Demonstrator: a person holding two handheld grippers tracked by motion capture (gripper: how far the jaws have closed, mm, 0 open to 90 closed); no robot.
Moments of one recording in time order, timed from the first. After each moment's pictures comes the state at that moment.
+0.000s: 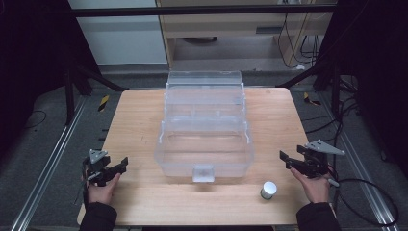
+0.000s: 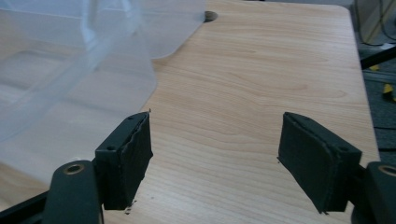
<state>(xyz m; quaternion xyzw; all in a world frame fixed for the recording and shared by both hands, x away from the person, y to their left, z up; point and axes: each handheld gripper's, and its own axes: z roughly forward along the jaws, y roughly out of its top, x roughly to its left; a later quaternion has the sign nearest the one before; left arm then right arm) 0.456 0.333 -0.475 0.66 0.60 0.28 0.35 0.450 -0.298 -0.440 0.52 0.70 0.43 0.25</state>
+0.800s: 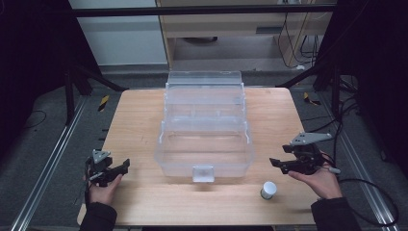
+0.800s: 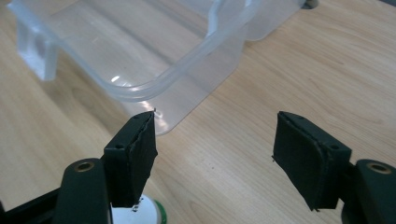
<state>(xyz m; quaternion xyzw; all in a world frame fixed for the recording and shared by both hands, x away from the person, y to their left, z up) 0.457 0.330 -0.479 0.68 0.59 0.28 0.34 0.447 -0.265 -0.383 0.38 0.83 0.36 0.17</state>
